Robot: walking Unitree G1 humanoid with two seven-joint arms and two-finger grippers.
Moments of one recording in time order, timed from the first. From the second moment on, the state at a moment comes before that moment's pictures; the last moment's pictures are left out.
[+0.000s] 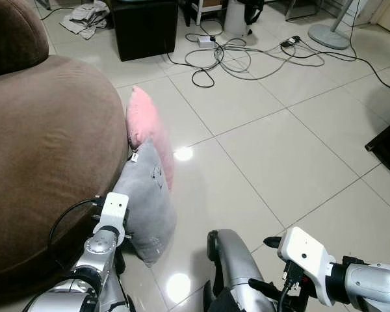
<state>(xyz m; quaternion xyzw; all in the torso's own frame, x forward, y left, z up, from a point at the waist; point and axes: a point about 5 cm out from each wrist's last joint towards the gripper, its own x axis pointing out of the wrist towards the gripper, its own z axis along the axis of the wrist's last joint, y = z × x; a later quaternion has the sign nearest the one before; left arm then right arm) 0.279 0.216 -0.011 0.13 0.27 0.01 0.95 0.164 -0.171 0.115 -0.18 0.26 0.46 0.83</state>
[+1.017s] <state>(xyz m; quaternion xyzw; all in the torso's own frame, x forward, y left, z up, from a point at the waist) 0.295 0.135 0.010 0.01 0.15 -0.13 0.98 0.247 -0.151 0.088 -0.13 0.17 0.35 0.91</state>
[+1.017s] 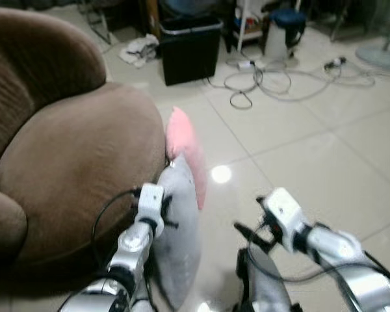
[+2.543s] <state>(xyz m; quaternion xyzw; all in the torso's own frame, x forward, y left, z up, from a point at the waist) 0.284 0.171 0.107 0.05 -0.01 -0.04 1.00 0.305 -0.131 0.096 0.00 0.06 0.14 0.99</state>
